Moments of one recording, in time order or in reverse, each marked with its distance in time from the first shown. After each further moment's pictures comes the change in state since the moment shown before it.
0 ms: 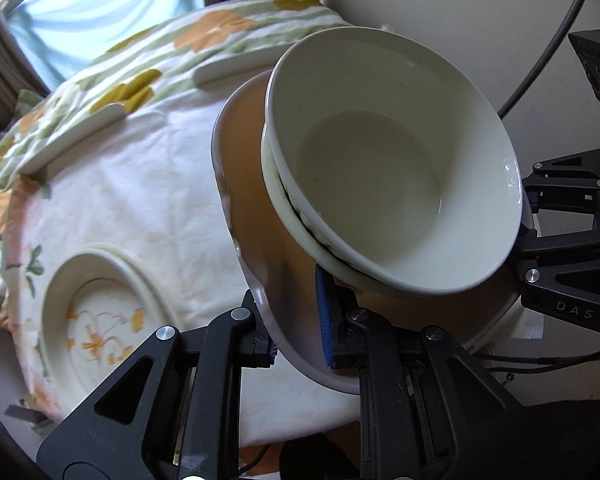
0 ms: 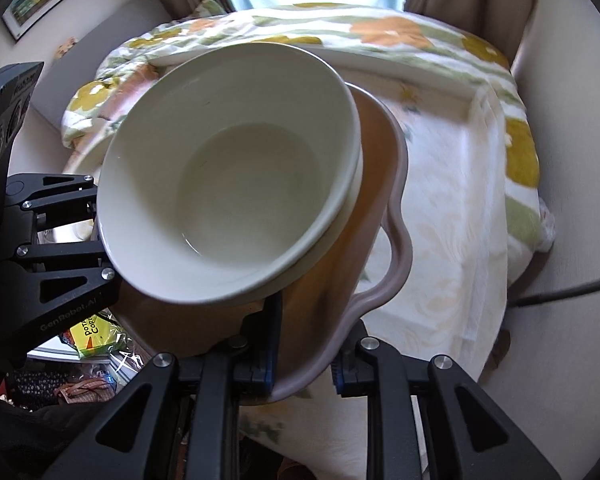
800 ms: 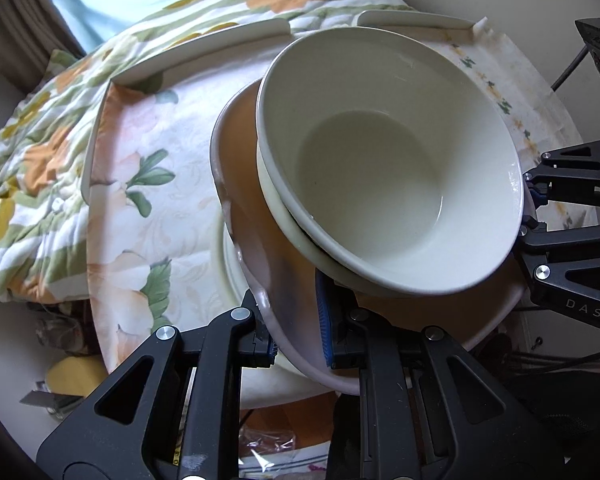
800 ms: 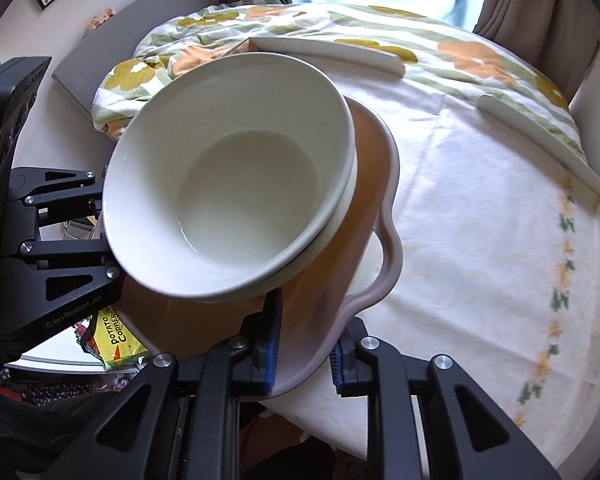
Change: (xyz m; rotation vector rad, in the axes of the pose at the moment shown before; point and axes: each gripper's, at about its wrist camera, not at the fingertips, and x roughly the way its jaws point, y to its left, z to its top) left arm -0.018 0.208 -0.081 -0.026 0.079 0.039; right arm 0.071 0.201 0.072 -0.050 0.035 0.041
